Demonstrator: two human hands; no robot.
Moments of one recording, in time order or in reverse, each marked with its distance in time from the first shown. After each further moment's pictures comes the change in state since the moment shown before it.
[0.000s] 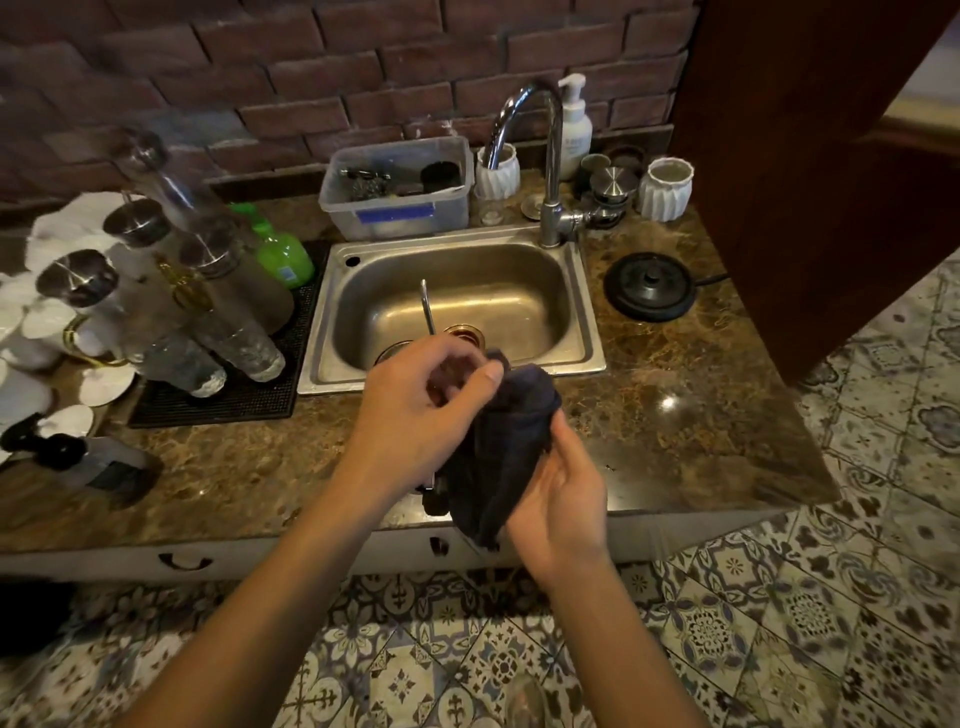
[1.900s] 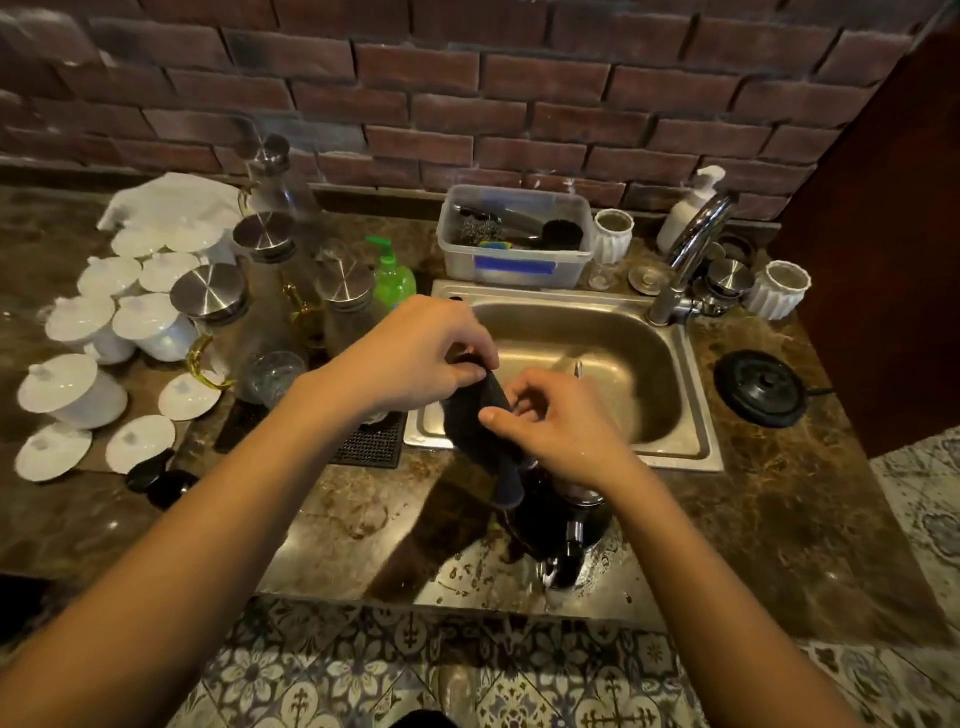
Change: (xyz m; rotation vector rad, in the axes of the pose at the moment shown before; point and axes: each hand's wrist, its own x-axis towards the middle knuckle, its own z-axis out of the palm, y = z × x) left_hand 0.142 -0.115 -0.227 0.438 -0.398 0.218; right_hand 0.162 0.075 0.175 -1.810 -0.180 -0.275
